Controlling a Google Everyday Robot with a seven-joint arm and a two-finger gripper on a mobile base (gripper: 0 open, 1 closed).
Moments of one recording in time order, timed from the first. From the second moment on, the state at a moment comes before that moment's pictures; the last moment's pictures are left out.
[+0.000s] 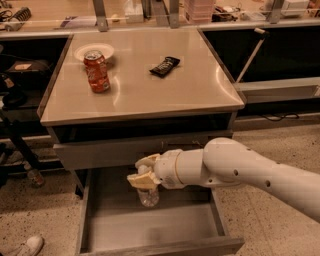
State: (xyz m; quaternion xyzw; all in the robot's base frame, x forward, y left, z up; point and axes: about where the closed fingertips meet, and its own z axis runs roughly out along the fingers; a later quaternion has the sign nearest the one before) arm 0.474 0.055 0.703 -0.46 0.74 0.31 0.38
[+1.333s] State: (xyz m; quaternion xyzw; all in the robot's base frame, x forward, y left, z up) arm 0.484 0.045 0.834 -0.46 0.73 0.27 0.42
